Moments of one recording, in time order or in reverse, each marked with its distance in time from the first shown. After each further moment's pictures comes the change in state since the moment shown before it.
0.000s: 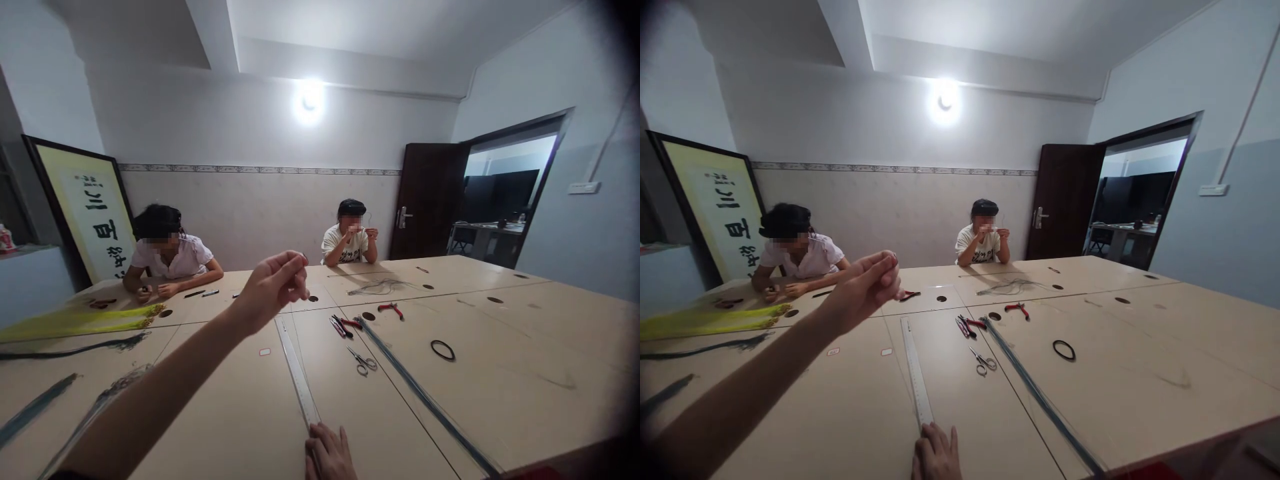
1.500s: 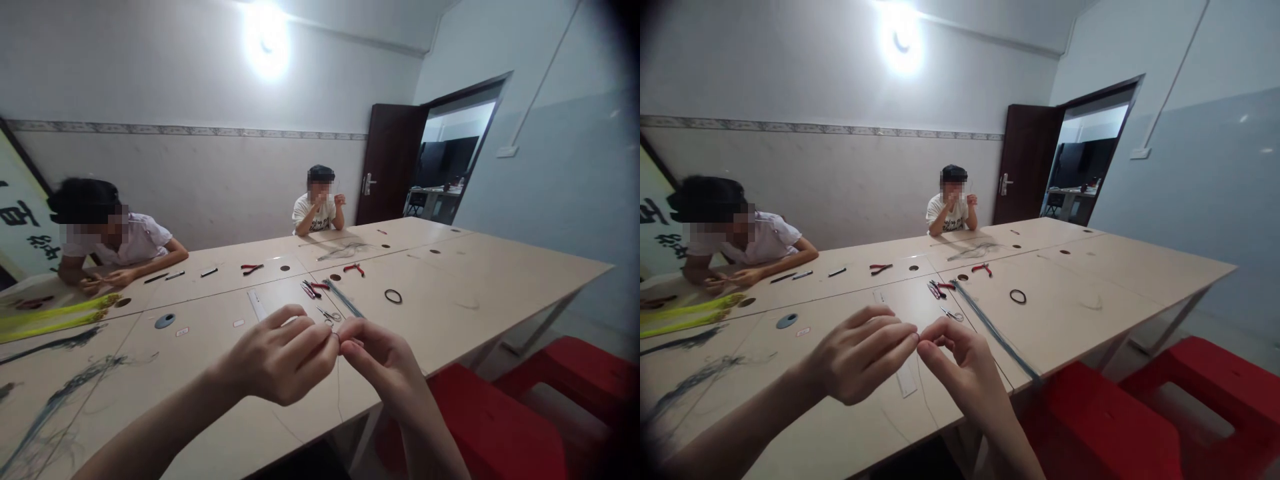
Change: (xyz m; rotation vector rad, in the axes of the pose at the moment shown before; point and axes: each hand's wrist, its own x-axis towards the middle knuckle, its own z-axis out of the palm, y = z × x) left_hand -0.049 -0.048 0.045 1.376 -0.444 1.172; right_hand 0.106 -0.059 -0.285 1.035 0.178 0.326
